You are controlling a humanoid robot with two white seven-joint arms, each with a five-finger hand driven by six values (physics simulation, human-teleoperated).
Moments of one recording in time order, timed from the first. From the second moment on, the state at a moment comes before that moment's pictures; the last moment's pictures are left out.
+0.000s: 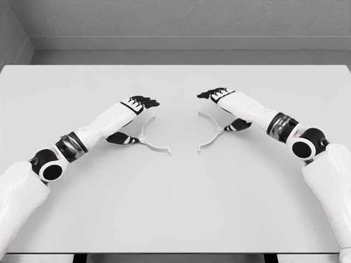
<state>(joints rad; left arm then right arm) -0.39 0.43 -0.48 -1.25 -0.58 -0.61 -0.05 -0.45 -0.35 0.31 -1.26 0.68 -0.52 0.39</state>
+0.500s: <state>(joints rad) -0.48 0.41 -0.47 -1.12 -0.58 -0.61 -0.05 -0.47 -0.33 0.31 -1.23 0.70 -0.52 0.39</state>
